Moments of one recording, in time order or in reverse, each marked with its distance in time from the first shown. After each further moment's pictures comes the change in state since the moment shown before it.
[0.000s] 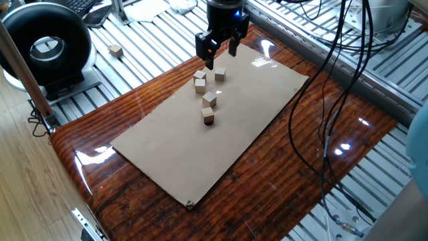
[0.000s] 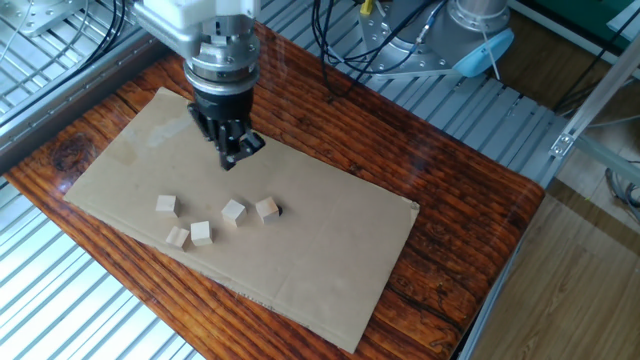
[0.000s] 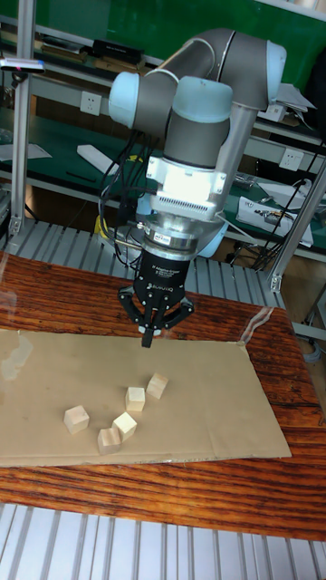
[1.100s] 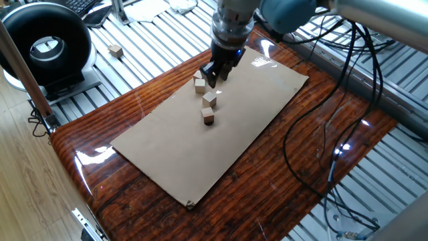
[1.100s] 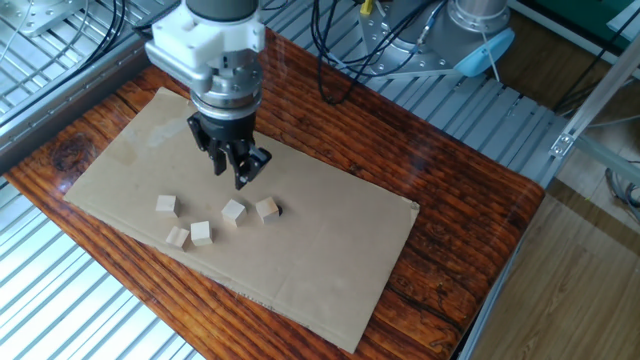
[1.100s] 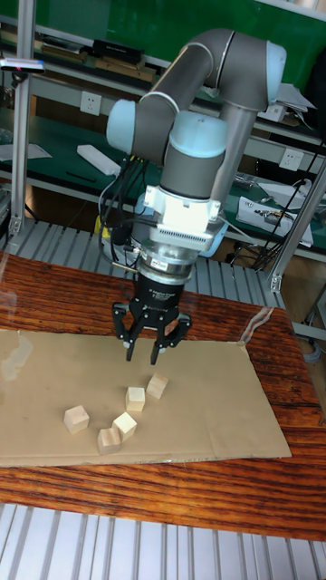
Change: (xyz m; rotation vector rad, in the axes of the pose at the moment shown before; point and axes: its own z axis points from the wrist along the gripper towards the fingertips) arm -0.013 -0.001 0.033 0.029 -0.059 -0.091
